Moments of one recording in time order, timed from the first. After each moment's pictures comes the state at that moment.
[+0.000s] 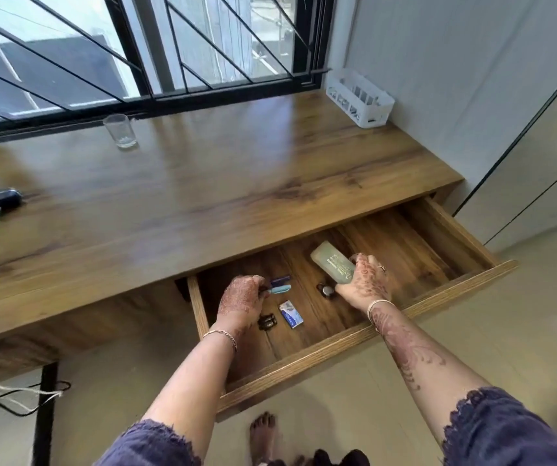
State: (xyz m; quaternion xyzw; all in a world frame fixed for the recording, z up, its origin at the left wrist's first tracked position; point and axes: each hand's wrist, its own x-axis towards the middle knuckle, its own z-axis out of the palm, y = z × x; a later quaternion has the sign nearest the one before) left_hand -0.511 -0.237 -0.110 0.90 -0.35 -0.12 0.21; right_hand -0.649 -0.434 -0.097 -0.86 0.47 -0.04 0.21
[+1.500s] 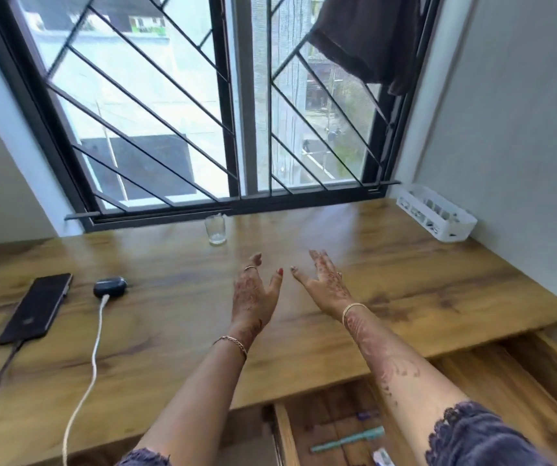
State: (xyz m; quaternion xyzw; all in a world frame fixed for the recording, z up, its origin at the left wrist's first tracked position) left_hand -0.333 -0.222 0.009 0.85 -0.20 0.02 0.48; right_hand -0.399 -0.358 0.026 -0.88 0.24 -0.07 0.39
